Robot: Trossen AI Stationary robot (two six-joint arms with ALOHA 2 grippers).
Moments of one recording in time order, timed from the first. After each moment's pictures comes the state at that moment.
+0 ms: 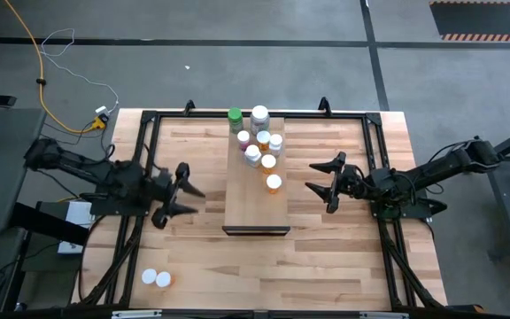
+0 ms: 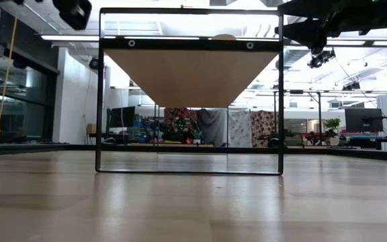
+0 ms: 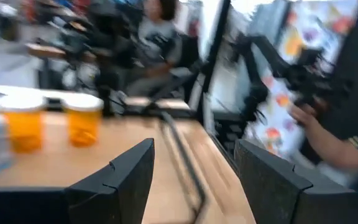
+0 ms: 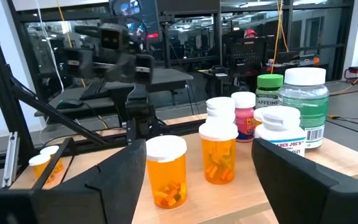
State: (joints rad) left arm -0.15 0.60 0.40 0.17 -0.01 -0.18; right arm 0.26 0.83 0.29 0.63 0.50 0.04
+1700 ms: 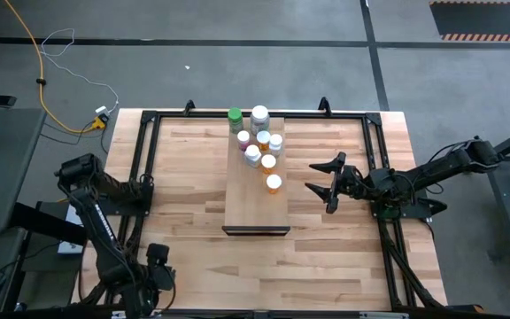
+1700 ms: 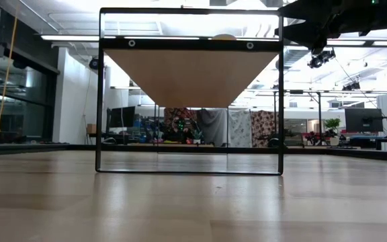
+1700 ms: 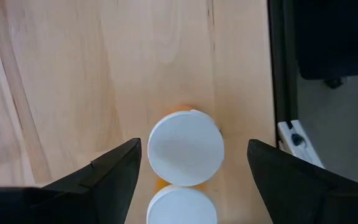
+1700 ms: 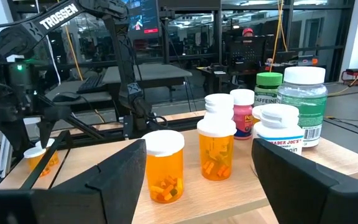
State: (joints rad) left arm -1.00 1.63 1.14 -0.91 -0.14 -0.97; right arm 0.26 0.83 0.29 0.61 0.50 0.02
